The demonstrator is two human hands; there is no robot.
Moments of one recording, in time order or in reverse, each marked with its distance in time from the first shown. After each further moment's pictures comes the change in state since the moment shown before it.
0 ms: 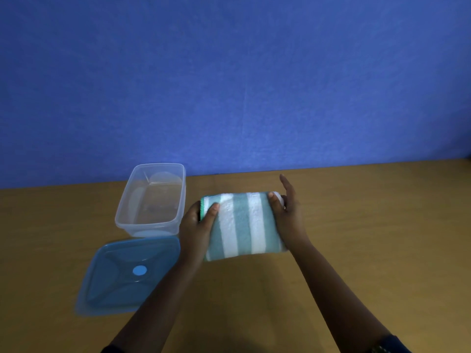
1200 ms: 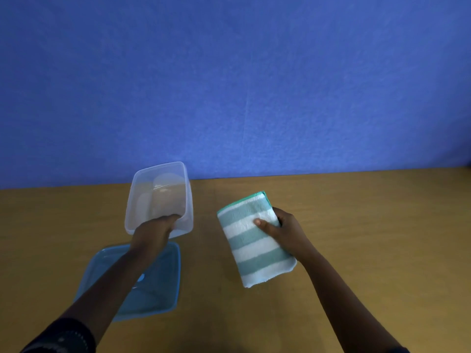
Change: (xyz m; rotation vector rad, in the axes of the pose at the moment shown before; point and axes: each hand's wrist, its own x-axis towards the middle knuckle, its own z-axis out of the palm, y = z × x) left_hand 0.058 -0.062 -0.081 1.049 -0.300 0.329; right_hand 0.002 0.012 -0.012 -0.161 -0.323 0.089
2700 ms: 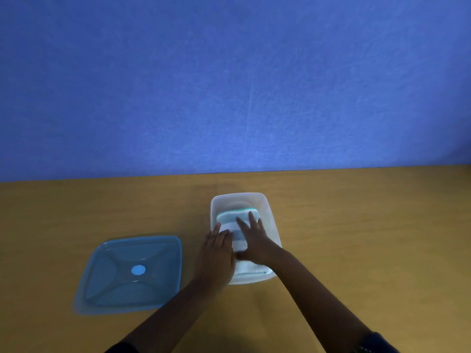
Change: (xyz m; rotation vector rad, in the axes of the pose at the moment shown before) left_hand -0.042 0.121 0.053 0.040 0.161 0.189; right_hand 0.015 0.031 0.069 -0.692 -0.385 0.051
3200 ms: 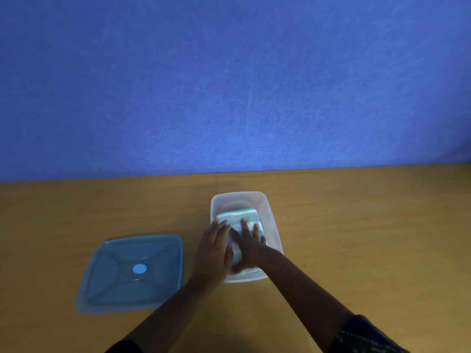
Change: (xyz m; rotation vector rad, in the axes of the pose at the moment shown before) left_hand -0.005 -0.008 0.005 -0.332 0.134 -0.059; right_hand 0.000 -0.009 0.011 -0.157 -0.176 0.041
